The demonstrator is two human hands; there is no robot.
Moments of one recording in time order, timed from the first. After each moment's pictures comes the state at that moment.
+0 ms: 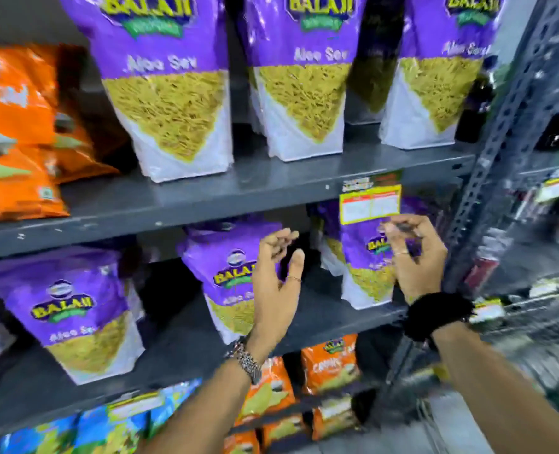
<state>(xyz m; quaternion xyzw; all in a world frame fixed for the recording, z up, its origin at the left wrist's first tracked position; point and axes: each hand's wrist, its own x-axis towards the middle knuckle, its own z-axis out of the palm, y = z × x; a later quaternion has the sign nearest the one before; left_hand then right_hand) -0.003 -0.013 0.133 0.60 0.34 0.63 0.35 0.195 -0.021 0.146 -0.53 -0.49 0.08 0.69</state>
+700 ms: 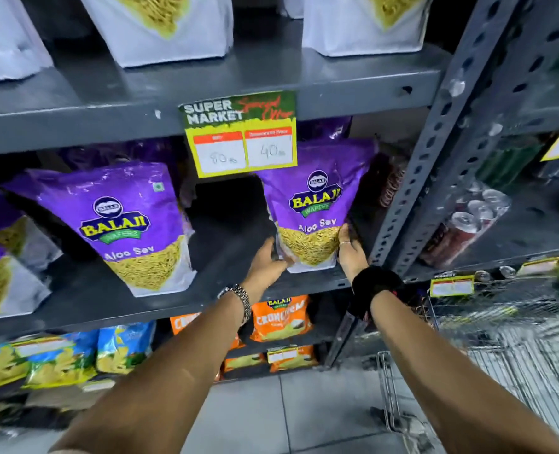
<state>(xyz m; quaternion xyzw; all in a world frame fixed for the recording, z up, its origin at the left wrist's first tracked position) 0.167 0.083 -0.035 0.53 0.59 0.32 0.53 0.333 0.065 0.001 -0.70 -0.31 0.48 0.42</state>
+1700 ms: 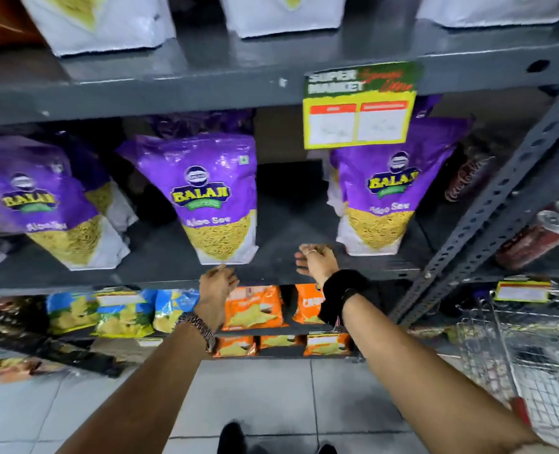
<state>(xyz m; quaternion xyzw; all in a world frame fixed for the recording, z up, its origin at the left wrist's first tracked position) -0.006 0.013 -0.049 0.15 0.63 0.52 0.56 0.178 0.049 -0.030 -0.63 -0.30 0.61 0.37</state>
